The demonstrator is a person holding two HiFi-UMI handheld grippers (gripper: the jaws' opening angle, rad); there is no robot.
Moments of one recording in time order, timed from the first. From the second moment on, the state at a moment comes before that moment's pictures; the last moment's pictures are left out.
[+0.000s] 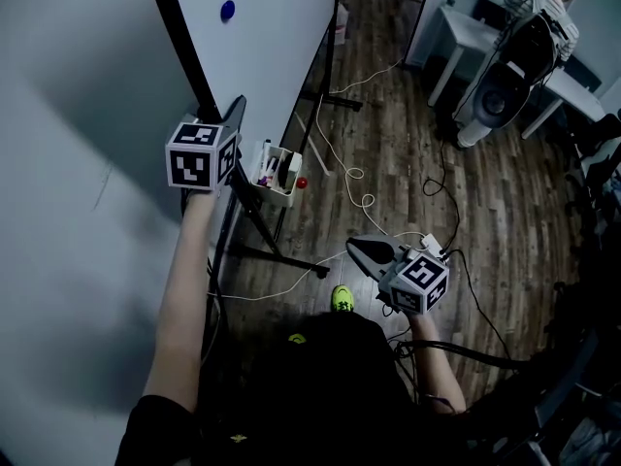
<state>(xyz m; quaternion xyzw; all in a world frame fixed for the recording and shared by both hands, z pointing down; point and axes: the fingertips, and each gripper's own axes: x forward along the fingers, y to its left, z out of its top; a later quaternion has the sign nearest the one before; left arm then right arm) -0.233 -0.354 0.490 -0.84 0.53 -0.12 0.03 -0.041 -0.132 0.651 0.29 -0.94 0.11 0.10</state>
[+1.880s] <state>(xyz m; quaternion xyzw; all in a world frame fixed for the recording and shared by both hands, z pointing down) -0.253 -0.358 0.498 -0.83 0.55 -0.06 0.04 -0.022 -0.122 0.693 0.30 -0.94 0.14 0.12</state>
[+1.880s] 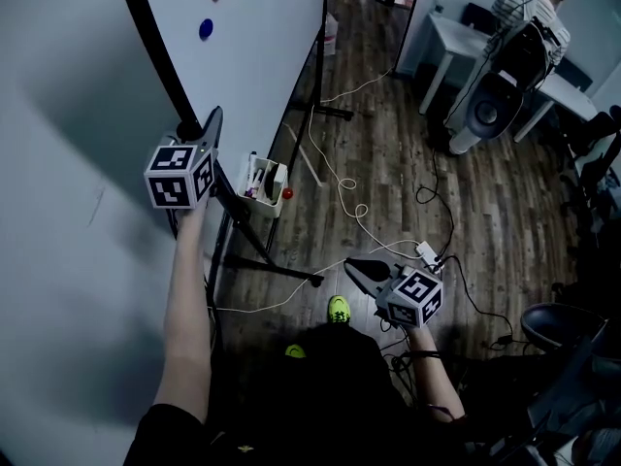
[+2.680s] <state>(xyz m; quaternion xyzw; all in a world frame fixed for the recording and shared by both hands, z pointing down) -0.235 -0.281 0.393 -0.83 0.55 -0.11 0.03 0.000 -0.110 0.598 0.29 -0.94 0.16 0.11</state>
